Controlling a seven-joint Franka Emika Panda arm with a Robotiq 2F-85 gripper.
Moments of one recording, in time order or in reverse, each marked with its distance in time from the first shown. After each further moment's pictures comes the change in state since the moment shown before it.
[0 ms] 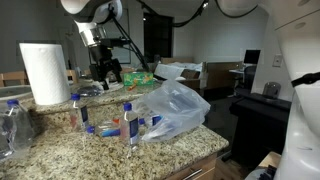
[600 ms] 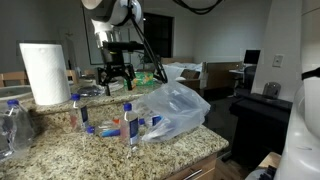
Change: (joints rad) arm -0.042 -0.216 -0.013 -0.350 0.207 0.179 0.384
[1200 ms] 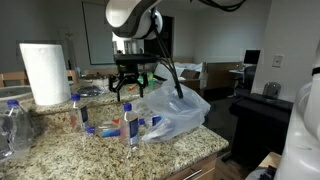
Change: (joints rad) arm -0.030 -0.183 -0.015 -0.335 -0.009 0.306 0.256
